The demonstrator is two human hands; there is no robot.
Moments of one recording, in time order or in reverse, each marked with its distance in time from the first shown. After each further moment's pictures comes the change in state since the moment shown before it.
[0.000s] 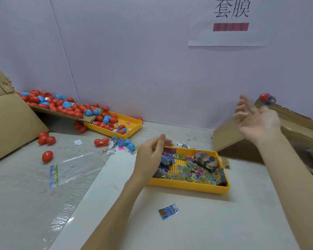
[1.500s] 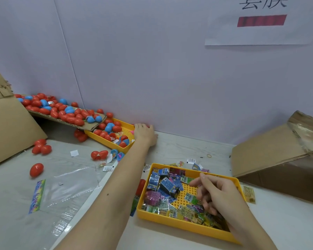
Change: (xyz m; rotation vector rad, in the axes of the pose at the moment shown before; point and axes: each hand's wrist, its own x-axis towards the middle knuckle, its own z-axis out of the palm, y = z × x) left_hand 0.213 -0.115 0.002 1.534 -0.306 -0.199; right_hand -0.023 0.137 -0.060 -1.035 -0.271 0.118
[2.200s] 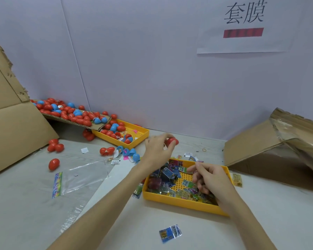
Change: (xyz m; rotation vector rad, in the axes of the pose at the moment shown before) left_hand -0.159 0.018 -0.041 -1.039 0.344 0.291; right_hand -0.010 -0.006 0.001 -0.001 0.024 -0.014
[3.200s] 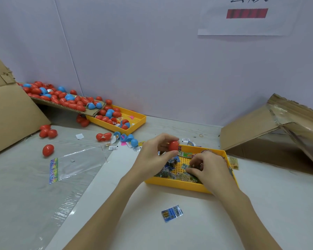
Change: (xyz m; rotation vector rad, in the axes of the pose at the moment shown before) left_hand -0.069 0.020 -0.026 -0.429 -0.132 -0.029; right_hand -0.018 -0.006 0.011 -1.035 0.123 -0.195
